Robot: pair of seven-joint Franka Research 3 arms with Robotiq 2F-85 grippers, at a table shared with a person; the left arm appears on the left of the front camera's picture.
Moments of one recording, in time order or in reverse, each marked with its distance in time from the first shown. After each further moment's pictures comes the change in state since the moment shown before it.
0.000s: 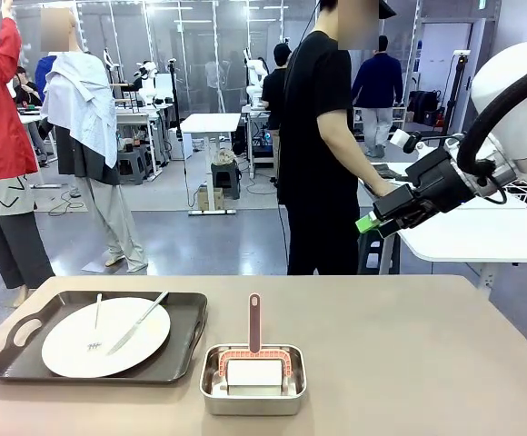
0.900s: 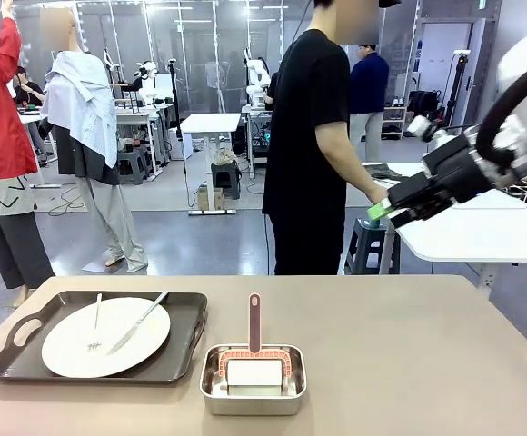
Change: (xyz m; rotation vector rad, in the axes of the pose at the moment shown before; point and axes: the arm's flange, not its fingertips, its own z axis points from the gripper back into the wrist) left arm 0.000 0.000 0.000 0.000 0.000 0.000; right arm 0.001 0.001 0.012 0.005 -0.018 -0.017
